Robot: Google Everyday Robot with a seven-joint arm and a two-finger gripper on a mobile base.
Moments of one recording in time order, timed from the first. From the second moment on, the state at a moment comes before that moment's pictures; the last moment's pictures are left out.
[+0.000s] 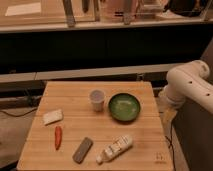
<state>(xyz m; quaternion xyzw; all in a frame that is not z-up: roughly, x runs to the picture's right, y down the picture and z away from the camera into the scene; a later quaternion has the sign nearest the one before) 0.285 0.106 0.684 -0.28 0.02 0.02 0.96</state>
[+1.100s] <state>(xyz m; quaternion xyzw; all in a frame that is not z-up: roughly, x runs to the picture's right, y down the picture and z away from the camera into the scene) 0.285 0.106 0.684 -0.28 0.02 0.02 0.96</state>
